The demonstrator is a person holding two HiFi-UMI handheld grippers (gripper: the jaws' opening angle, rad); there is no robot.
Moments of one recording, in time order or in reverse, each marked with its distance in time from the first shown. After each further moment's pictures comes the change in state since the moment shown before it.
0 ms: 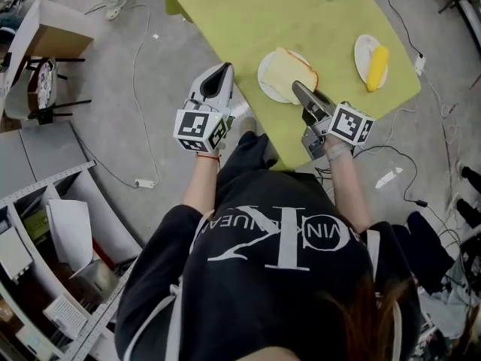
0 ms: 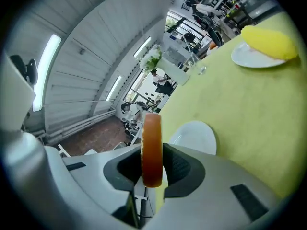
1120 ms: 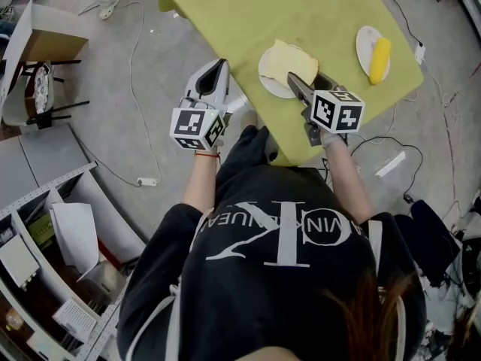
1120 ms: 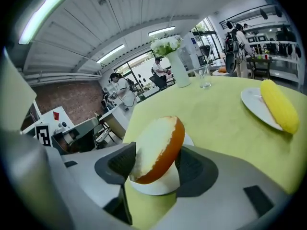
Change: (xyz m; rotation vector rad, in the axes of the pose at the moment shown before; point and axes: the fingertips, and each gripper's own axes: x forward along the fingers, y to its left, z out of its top) left arm -0.001 0.013 -0.007 -0.020 0.017 -0.002; right arm 0.019 -0.031 -0.001 -0.410 0.139 -0.352
